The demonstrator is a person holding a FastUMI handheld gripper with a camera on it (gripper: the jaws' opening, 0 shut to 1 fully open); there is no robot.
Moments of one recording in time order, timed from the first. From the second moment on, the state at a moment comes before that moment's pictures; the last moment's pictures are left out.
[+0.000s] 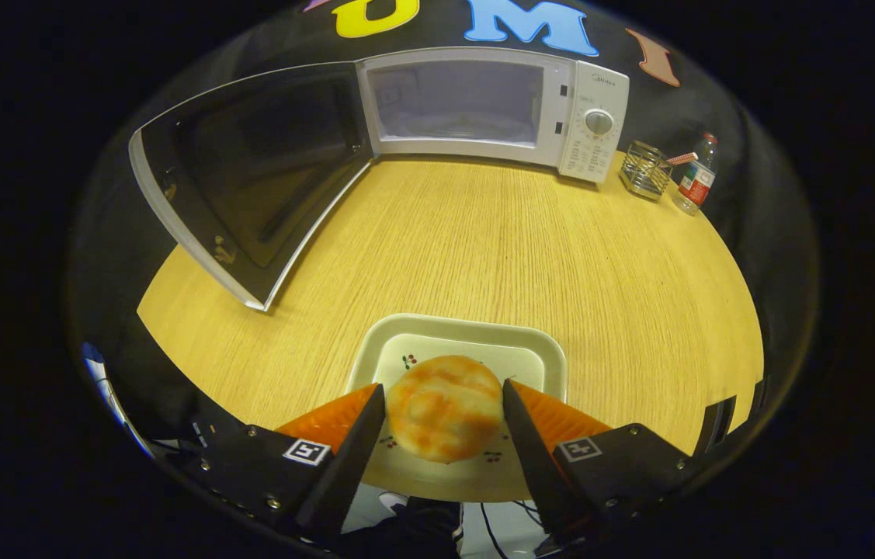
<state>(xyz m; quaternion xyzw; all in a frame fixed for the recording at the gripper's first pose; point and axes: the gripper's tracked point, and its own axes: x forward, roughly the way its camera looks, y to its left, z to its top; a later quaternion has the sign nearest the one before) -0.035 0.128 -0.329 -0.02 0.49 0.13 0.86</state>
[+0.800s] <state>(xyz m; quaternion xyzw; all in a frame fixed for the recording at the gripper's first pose) 0.052 0.156 -0.232 0.13 0.36 0.17 0.91</state>
